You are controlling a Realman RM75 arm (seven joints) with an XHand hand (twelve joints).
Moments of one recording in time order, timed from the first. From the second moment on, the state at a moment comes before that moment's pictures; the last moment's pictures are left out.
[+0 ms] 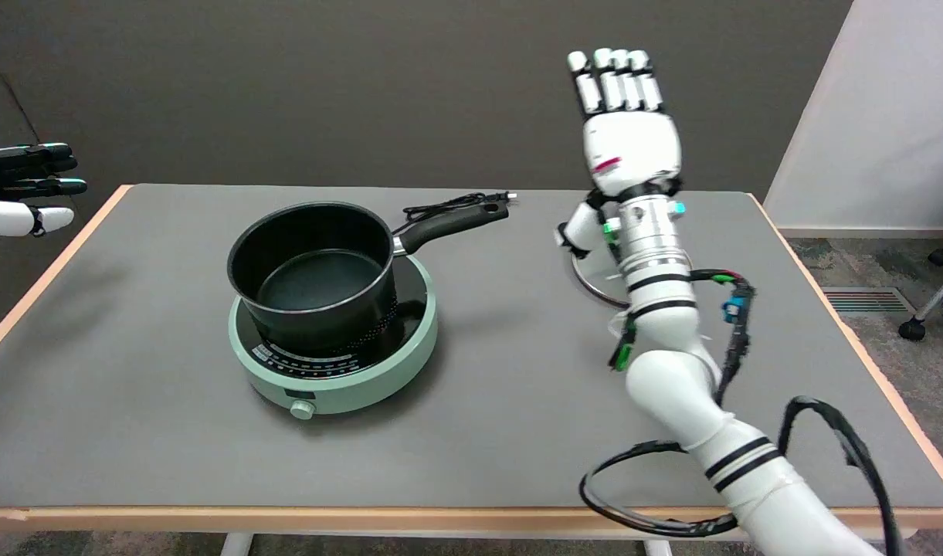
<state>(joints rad) 0.18 -1.43 -1.62 1.47 0.72 0.49 -0.71</state>
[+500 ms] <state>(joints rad) 0.18 -1.31 -1.47 1.48 0.84 0.54 -0.64</state>
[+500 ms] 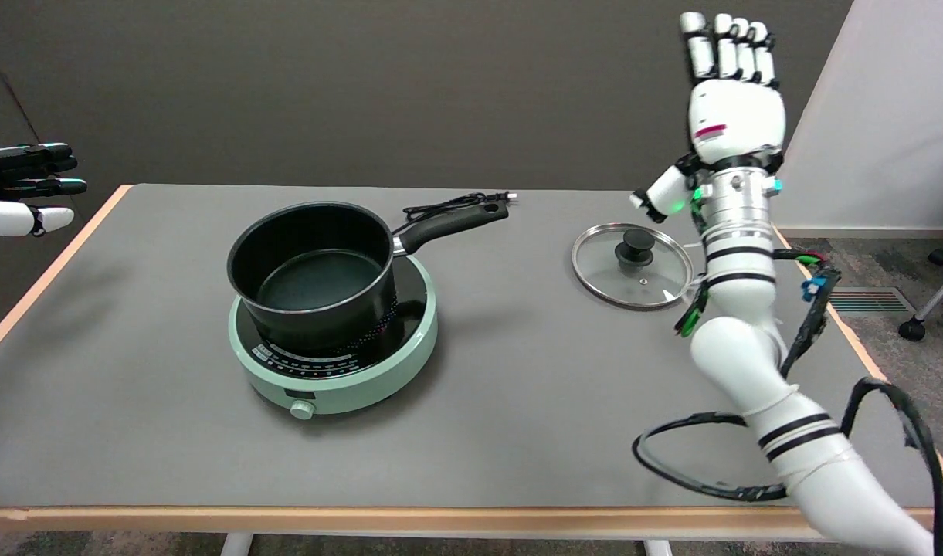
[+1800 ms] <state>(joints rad) 0.32 -1.09 -1.29 1.25 0.95 0.08 -0.47</state>
